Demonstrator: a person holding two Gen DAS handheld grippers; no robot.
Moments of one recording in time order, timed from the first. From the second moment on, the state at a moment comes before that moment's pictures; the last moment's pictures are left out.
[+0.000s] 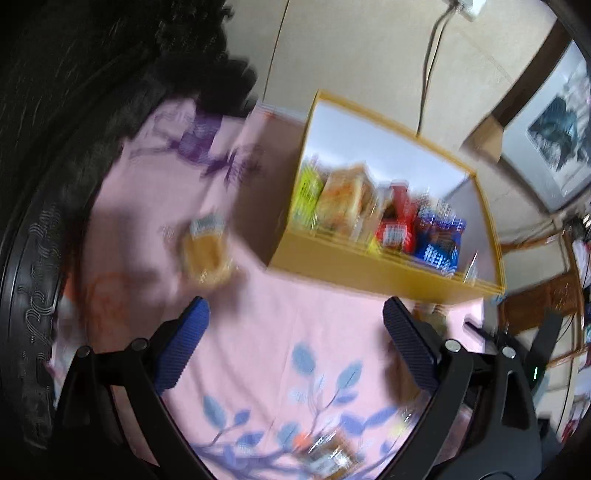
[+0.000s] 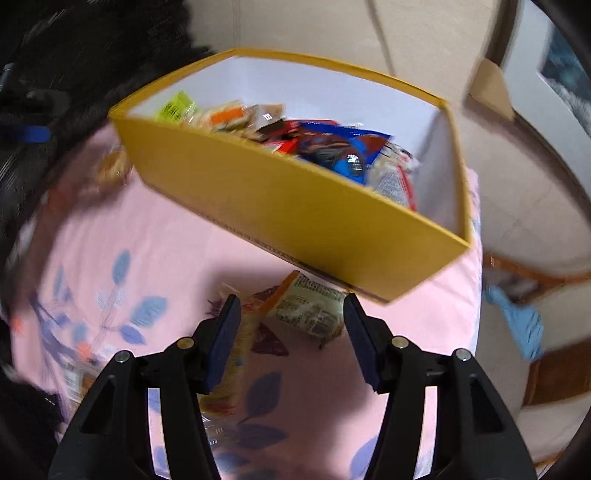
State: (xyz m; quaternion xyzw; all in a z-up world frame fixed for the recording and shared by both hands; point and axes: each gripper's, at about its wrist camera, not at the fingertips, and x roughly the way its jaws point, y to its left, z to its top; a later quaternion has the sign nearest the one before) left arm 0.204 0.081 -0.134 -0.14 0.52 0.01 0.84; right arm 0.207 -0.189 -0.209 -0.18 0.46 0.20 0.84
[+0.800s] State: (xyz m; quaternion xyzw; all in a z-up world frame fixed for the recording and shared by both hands) left arm 0.145 0.106 -0.166 -0.14 0.56 0.04 0.82; right arm 0.151 -0.237 -0.256 -0.08 0.52 0.17 0.83
